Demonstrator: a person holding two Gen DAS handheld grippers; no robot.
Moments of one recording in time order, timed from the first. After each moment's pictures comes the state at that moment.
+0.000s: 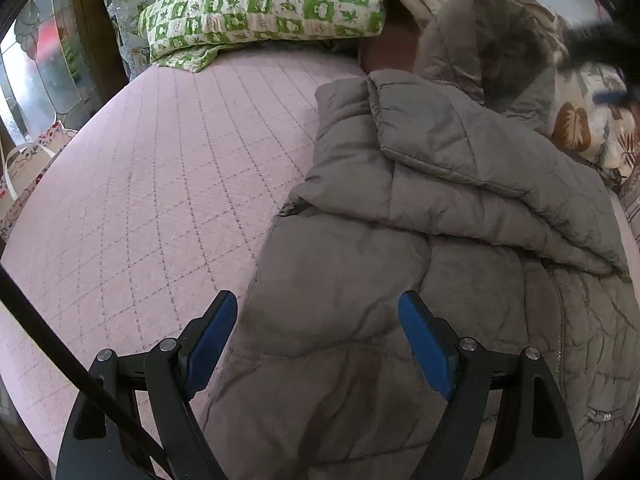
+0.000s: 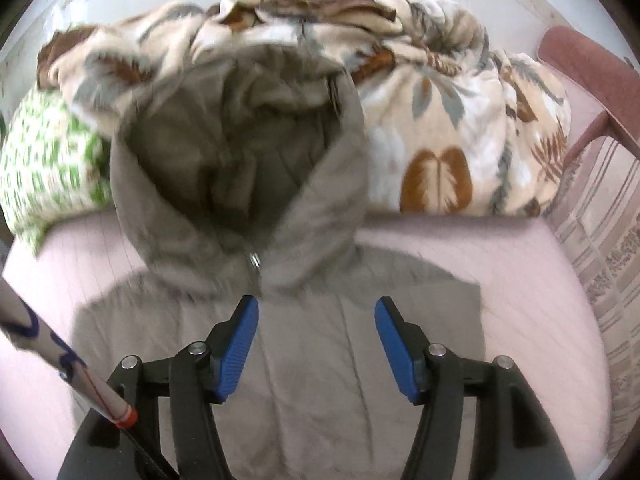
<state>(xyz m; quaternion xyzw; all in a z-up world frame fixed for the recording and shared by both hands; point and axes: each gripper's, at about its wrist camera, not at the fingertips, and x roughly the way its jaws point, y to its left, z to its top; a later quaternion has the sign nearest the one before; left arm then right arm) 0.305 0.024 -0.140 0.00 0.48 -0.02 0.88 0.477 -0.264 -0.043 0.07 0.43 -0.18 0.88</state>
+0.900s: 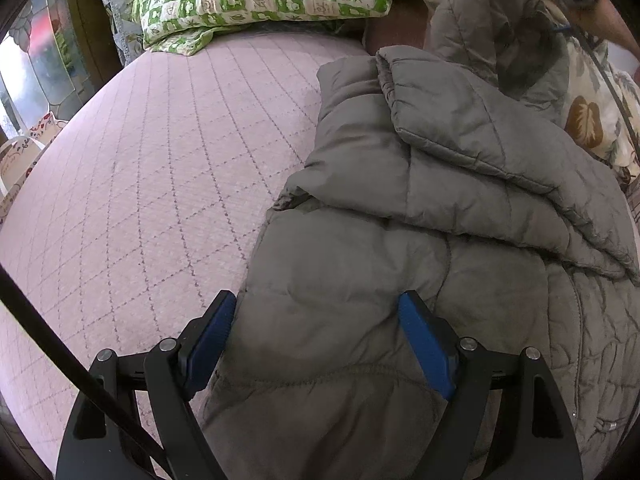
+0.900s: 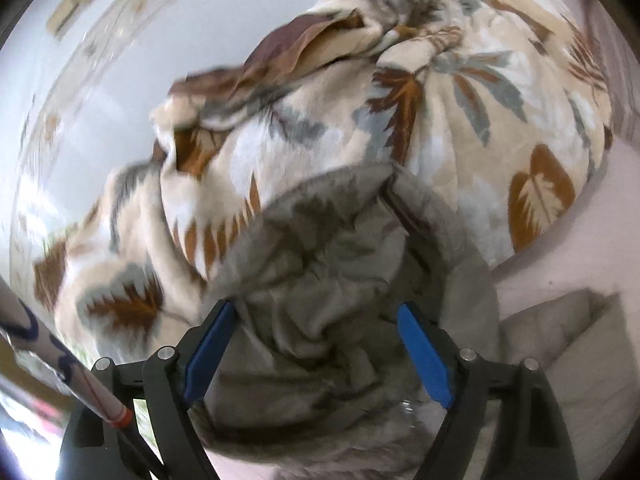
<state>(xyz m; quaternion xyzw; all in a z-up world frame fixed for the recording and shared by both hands) 0.324 0.022 -0.161 0.00 0.50 -0.01 0.87 0.602 -0.318 -0.015 0.37 0.30 -0.18 0.86</state>
